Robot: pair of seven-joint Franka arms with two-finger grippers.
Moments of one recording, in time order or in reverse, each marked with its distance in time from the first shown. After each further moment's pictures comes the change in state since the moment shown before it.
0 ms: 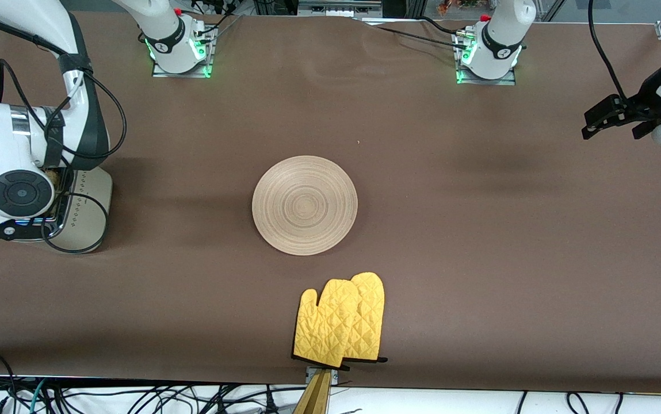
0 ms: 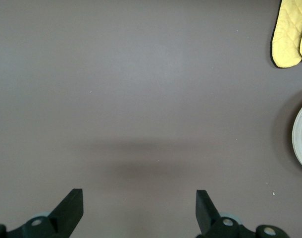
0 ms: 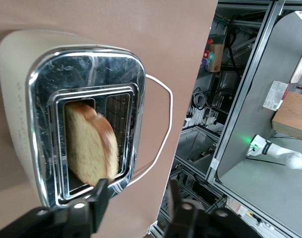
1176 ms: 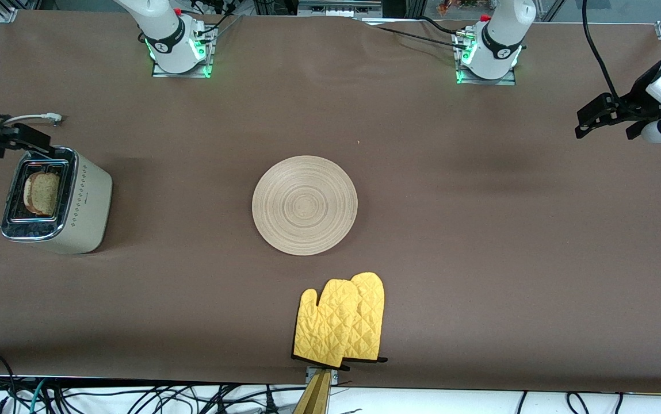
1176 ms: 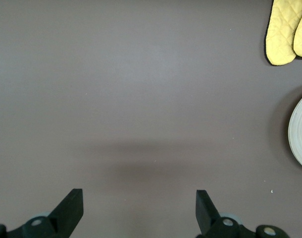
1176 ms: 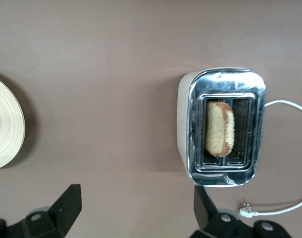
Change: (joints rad) left arm -0.002 0.001 -0.022 0.005 0.000 0.000 0.000; right arm -0.181 -0.316 0.090 0.030 0.662 -0.018 -0.207
